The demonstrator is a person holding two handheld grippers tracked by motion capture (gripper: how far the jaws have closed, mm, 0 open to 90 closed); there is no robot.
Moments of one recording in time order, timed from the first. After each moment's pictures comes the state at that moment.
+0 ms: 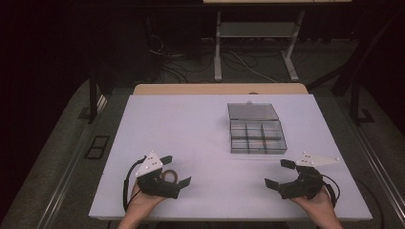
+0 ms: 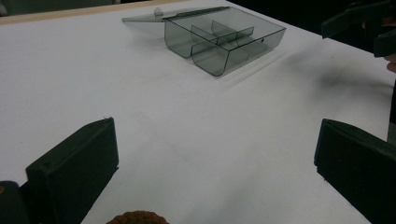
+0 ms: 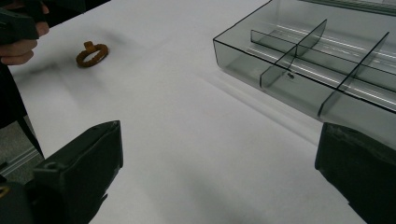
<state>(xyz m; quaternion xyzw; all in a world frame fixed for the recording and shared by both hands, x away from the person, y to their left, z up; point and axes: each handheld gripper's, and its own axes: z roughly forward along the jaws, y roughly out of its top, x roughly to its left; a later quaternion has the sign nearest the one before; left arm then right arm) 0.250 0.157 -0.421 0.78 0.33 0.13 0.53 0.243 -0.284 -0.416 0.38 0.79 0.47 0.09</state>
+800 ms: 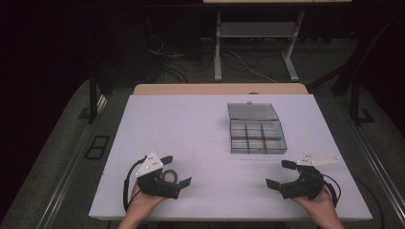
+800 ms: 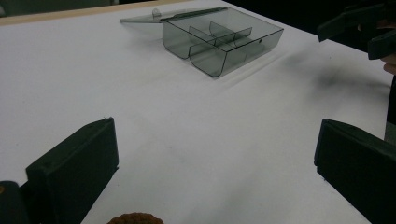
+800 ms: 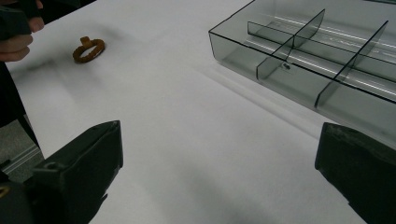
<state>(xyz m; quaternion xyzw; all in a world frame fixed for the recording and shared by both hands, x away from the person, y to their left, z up) 0.249 0.156 -0.421 0.78 0.32 0.12 0.53 0.245 -0.287 -0.419 0.39 0.79 0.47 0.08</state>
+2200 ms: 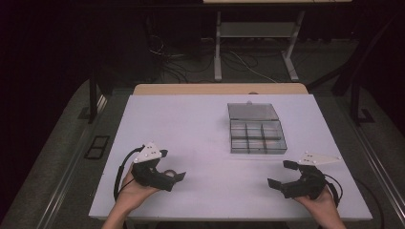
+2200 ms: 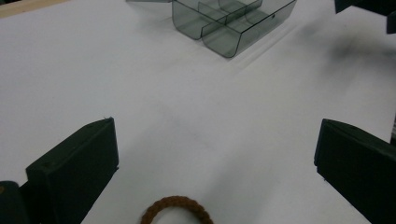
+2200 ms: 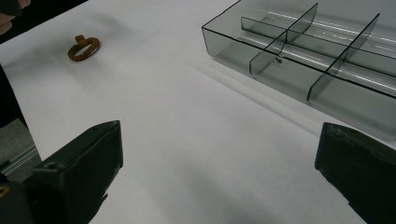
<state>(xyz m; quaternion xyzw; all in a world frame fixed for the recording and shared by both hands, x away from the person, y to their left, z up) 0.268 0.166 -0.393 0.82 0.31 0.12 0.46 0.246 -0.292 -0.420 0.40 0.79 0.46 0.08</state>
